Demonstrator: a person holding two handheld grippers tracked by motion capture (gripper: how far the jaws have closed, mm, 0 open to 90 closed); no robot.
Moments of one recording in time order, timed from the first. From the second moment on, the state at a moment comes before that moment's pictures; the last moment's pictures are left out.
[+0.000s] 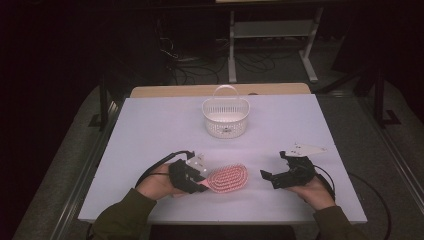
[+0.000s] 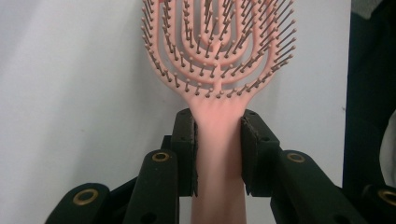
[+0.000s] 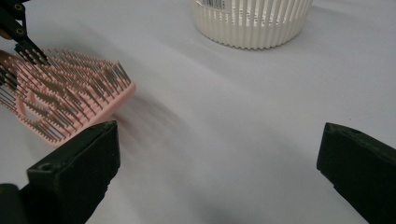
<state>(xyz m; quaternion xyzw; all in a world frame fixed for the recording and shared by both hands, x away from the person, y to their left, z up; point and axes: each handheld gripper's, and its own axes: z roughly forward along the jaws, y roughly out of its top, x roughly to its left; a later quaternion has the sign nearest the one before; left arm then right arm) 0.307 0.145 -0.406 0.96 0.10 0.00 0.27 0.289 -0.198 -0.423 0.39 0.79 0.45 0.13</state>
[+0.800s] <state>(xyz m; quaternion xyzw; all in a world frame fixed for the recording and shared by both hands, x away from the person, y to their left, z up) 0.316 0.162 -0.401 0.92 0.17 0.04 0.34 0.289 -0.198 -0.424 0.39 0.79 0.45 0.13</state>
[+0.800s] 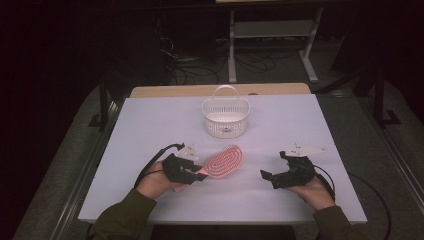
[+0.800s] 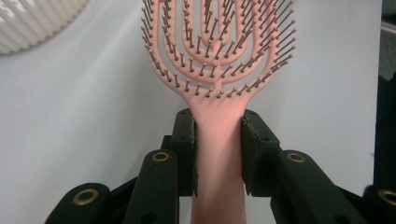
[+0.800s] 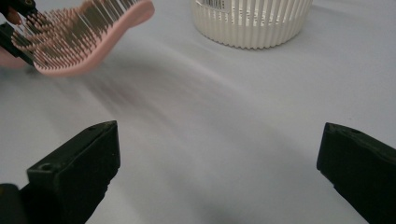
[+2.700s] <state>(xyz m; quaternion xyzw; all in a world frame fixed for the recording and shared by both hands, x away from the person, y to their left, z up) 0.329 0.177 -0.389 0.85 0.23 0.11 0.46 0.301 -0.174 -0.384 0.37 0.78 0.49 0.12</state>
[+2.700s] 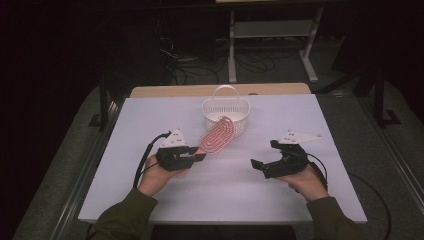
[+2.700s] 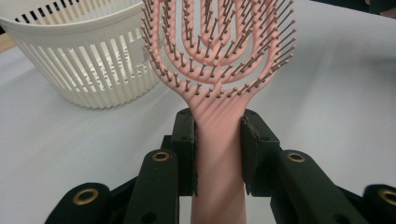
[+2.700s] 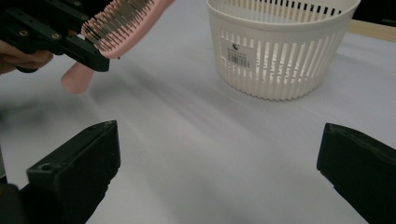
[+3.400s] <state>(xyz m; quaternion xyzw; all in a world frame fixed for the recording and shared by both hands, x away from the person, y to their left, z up) 0.326 0.174 -0.388 0.84 0.23 0.11 0.47 0.318 -0.152 -0.369 0.35 0.78 0.51 0.09</state>
